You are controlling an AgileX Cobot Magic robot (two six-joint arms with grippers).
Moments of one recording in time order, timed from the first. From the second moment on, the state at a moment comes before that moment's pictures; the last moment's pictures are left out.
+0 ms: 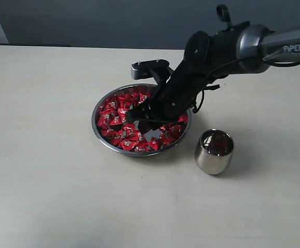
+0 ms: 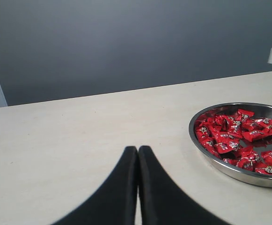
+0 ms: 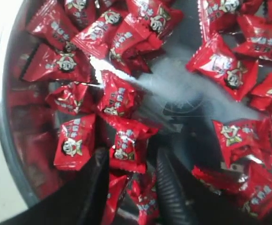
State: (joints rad) left arm -0.06 0.00 0.00 -0.05 0.18 0.07; right arm 0.55 2.06 -1.34 0.53 0.65 -0.38
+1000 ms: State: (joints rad) left arm -0.06 0.00 0.00 -0.05 0.18 0.07; right arm 0.55 1.89 -1.38 0.50 0.68 -0.42
